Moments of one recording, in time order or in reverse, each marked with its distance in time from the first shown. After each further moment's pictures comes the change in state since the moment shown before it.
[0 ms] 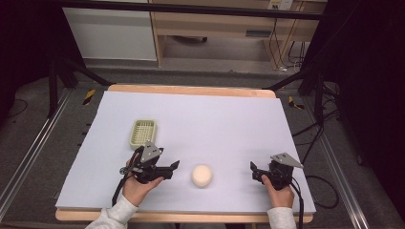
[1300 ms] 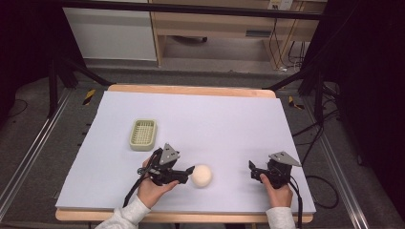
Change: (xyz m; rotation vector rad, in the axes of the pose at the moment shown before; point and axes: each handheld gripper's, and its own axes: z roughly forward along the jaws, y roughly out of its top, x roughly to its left) left arm -0.032 0.009 0.027 0.036 -0.075 0.044; right arm 0.003 0.004 0.003 0.000 0.008 -0.008
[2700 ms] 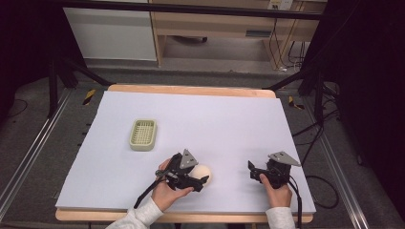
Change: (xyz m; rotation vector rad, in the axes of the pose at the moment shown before) left arm -0.032 0.004 0.031 0.091 -0.079 0.057; right arm 0.001 0.000 0.001 0.002 0.011 0.002
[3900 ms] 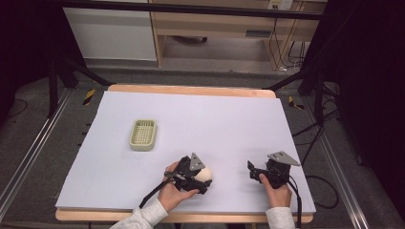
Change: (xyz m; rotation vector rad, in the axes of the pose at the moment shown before) left arm -0.006 -0.006 0.027 0.089 -0.010 0.027; right arm 0.000 0.000 0.001 0.003 0.000 -0.007
